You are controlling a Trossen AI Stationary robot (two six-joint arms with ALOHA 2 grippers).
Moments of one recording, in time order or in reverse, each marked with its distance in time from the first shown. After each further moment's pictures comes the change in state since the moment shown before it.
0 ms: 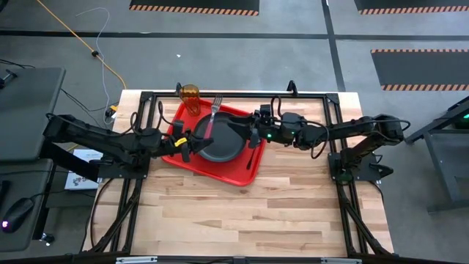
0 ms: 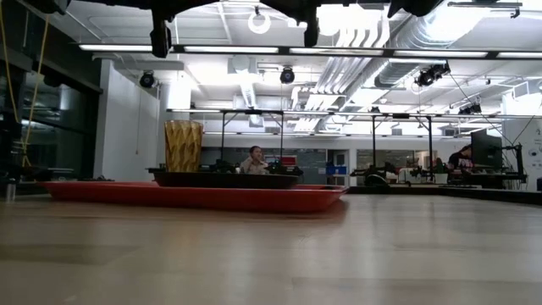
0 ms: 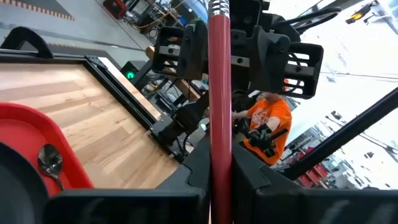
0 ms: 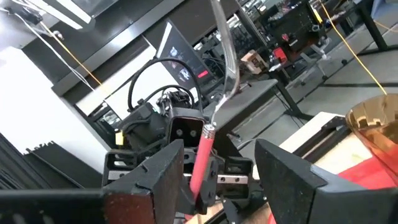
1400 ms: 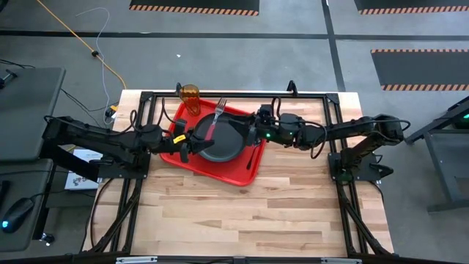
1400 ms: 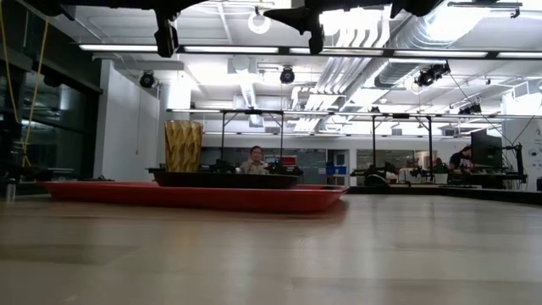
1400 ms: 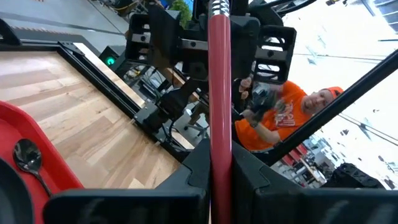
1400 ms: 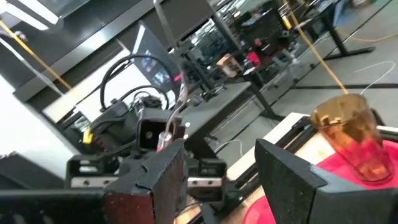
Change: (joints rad) left arm 0.066 -0.003 0.000 -0.001 0.171 0.007; right arm 0.001 0.000 0.000 -0.052 0.100 -0.004
